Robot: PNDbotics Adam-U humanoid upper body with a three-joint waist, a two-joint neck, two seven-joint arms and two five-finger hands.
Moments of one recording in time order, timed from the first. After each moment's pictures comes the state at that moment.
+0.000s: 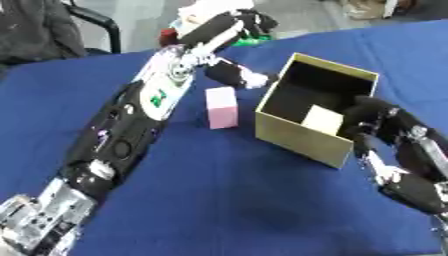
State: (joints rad) left arm -0.94 0.31 -0.22 -1.19 -0.58 -0.16 -0.21; right arm -0.25 -0.28 0.27 -1.90 0.13 -0.11 0.14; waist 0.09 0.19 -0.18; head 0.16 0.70
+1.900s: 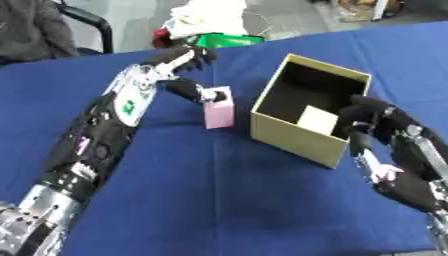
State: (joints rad) left arm -0.95 0.31 -0.13 -0.94 -0.70 -0.17 -0.38; right arm -0.25 -0.28 0.27 -1.90 0.13 -0.11 0.14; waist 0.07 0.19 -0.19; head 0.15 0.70
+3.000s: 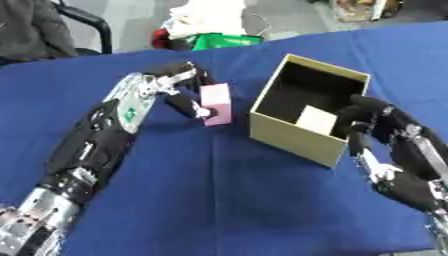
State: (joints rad) left arm -0.94 0.30 -0.14 -0.89 -0.77 -0.22 -0.39; right arm -0.25 -0.28 0.27 -1.90 0.13 -0.11 0.14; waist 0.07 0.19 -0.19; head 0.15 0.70
